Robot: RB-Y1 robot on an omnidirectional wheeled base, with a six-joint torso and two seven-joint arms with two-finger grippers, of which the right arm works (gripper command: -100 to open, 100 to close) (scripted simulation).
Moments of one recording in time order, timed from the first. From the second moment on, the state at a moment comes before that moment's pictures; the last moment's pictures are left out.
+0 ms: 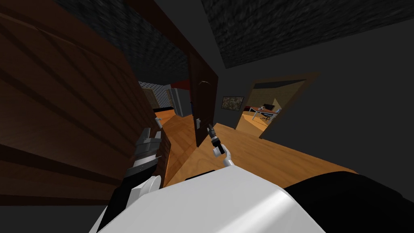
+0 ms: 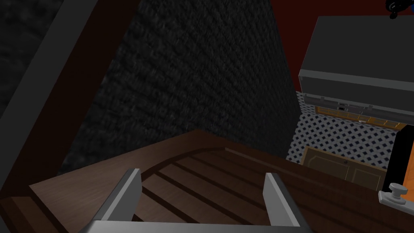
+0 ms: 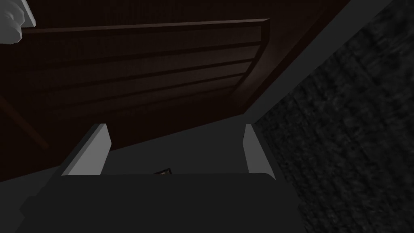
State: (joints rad) arm -0.01 -0.10 0.18 -1.48 0.07 -0.57 -0.16
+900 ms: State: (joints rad) arm -0.17 -0.10 0.23 -1.20 0.12 -0.57 -0.25
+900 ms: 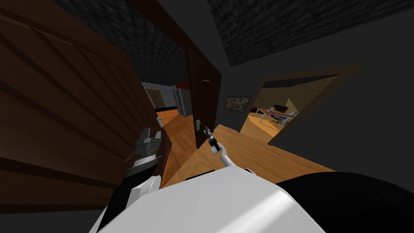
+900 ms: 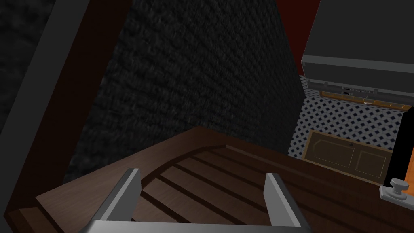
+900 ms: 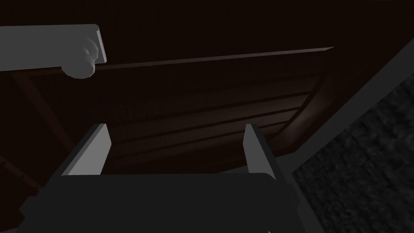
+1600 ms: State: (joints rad) arm -0.27 -0.10 0.26 -1.03 0.15 -0.56 -0.32
